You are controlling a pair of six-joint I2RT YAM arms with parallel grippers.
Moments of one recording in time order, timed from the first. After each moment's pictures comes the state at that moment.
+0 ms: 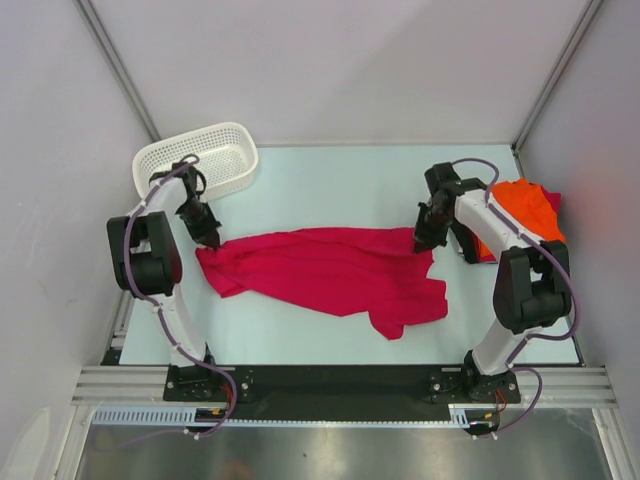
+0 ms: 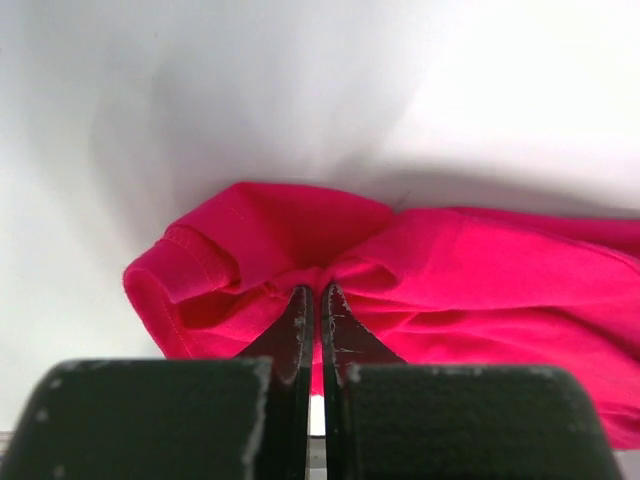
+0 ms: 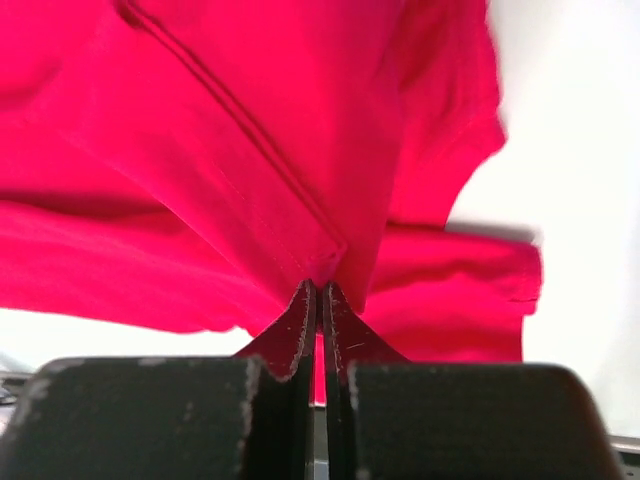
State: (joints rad) left arm 0.14 1.98 1.48 -1.01 0.11 -0.38; right arm 0.23 1.70 1.30 -0.91 -0.14 0.51
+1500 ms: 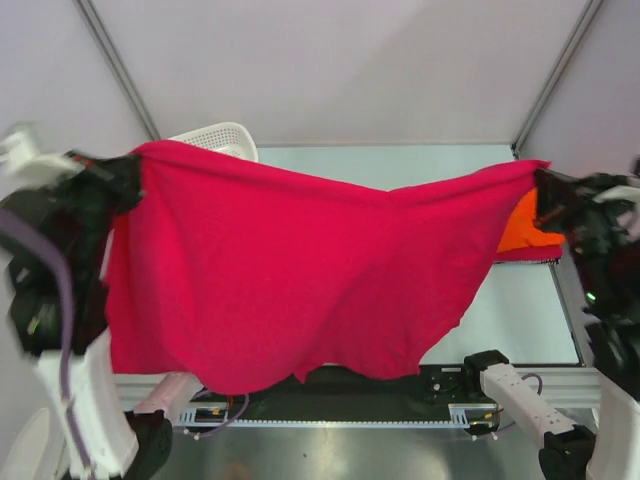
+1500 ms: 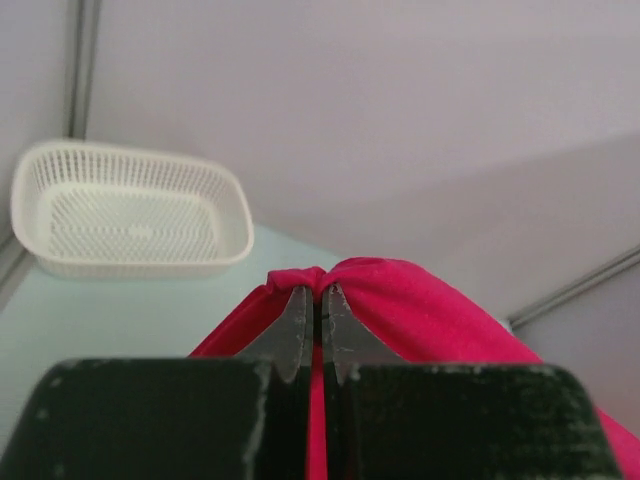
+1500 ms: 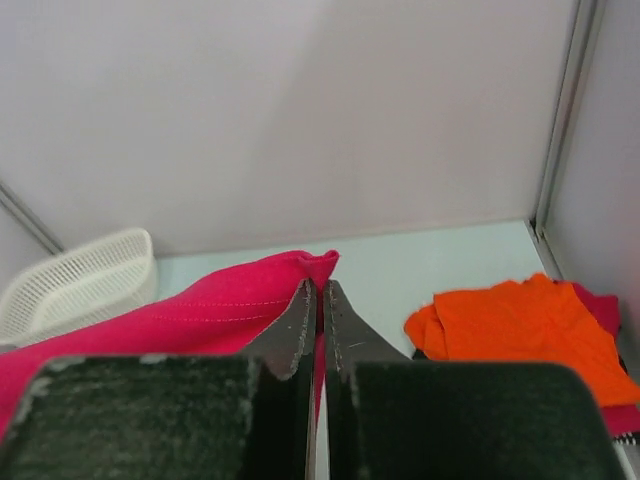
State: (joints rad) left arm 0.05 0.91 1.86 -0.86 -0.03 -0.50; right arm 0.22 0.81 1.76 -0.80 0.17 0.20
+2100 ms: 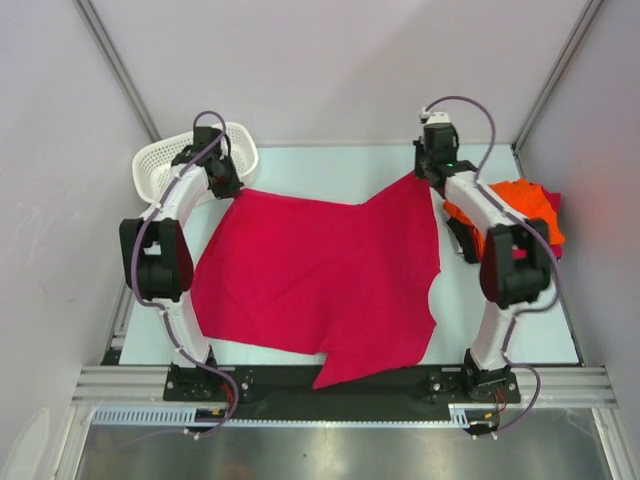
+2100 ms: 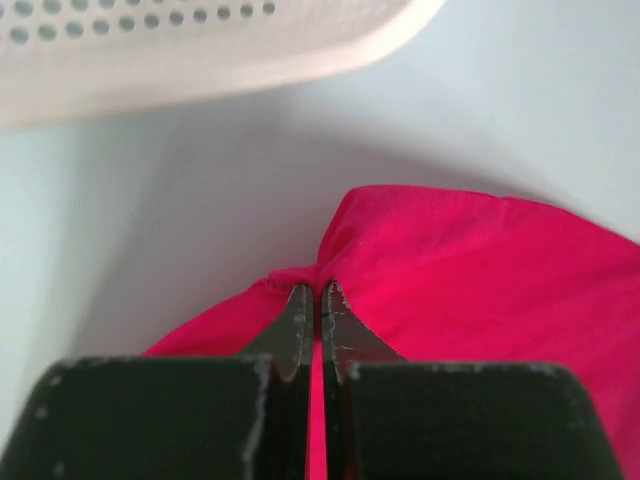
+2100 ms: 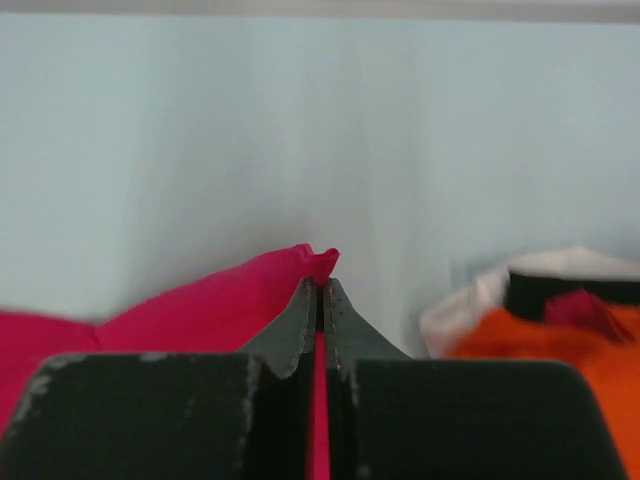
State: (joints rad) left arm -0.04 1.91 1.63 -0.66 0.05 -0.40; right arm 0.21 1.83 1.50 -0.22 0.21 0.08
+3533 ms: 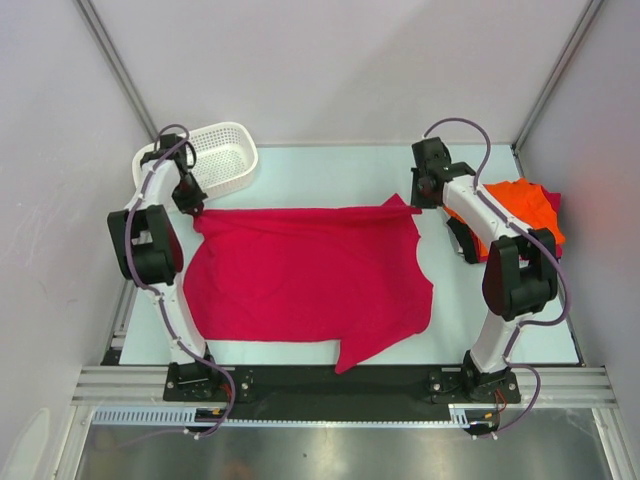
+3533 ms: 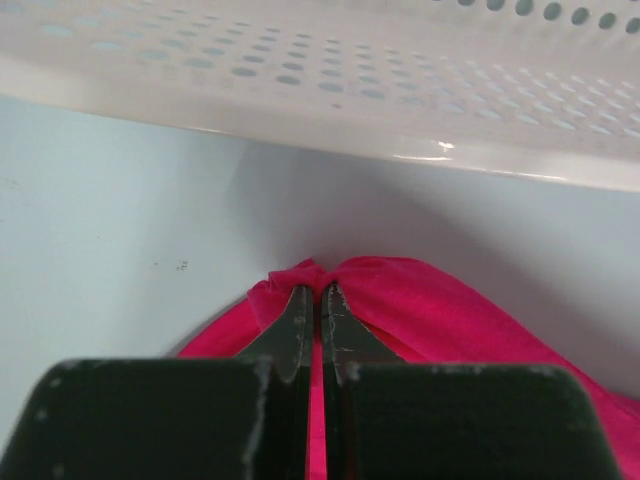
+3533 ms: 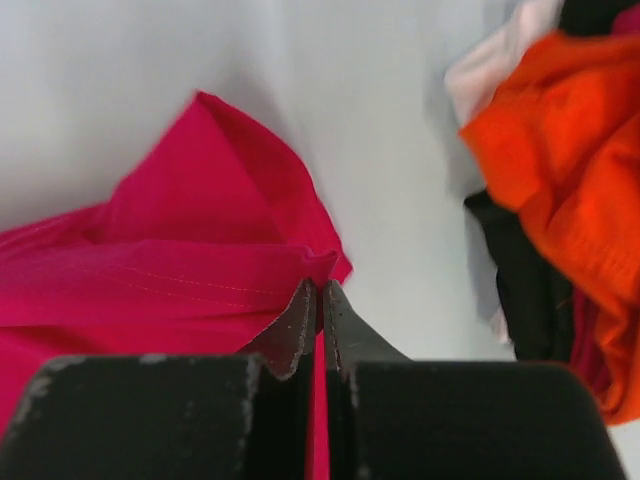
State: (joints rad) left arm 0.16 2.09 1.79 -0.93 -0.09 -0.38; right arm 0.27 1.80 1.53 -0.64 0.25 0.29
